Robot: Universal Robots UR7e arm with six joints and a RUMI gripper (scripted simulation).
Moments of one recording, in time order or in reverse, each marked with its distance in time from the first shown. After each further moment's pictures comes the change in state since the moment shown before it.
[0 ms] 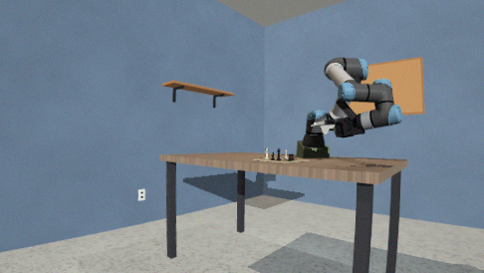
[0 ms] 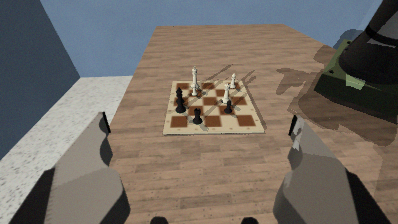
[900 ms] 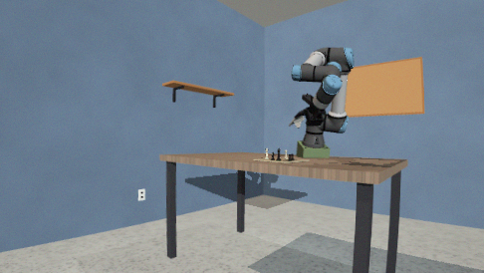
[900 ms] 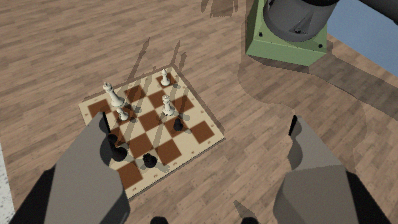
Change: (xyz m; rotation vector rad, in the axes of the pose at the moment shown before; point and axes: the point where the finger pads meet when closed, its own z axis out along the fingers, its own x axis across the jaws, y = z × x) arm 0.060 -0.038 0.125 -0.355 0.560 0.117
